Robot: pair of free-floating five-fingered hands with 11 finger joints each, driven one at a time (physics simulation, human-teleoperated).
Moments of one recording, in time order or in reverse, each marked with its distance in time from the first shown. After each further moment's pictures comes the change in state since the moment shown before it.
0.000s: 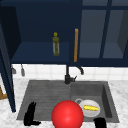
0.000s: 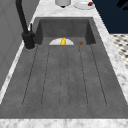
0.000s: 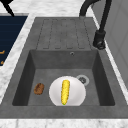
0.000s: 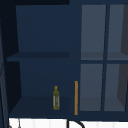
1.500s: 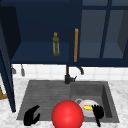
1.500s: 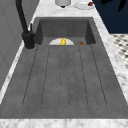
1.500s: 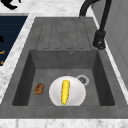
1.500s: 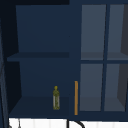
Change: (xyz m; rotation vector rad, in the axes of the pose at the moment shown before) left hand -0.001 0.000 -0.001 0.008 0.007 -0.047; right hand -0.003 -0.014 -0.103 0.211 -0.003 0.000
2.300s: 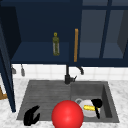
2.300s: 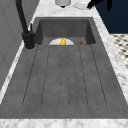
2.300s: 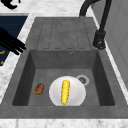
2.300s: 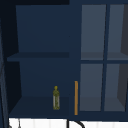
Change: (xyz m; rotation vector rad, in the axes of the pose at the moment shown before) left hand 0.000 0.000 0.000 0.002 0.001 -0.002; right hand -0.009 -0.019 -0.100 0.229 -0.003 -0.009
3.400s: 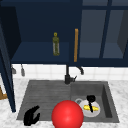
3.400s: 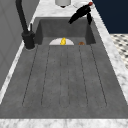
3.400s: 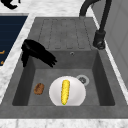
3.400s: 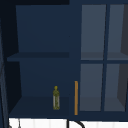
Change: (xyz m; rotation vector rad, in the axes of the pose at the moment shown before) left hand 0.000 0.000 0.000 0.000 0.000 0.000; right hand 0.031 0.025 -0.158 0.060 0.050 -0.013
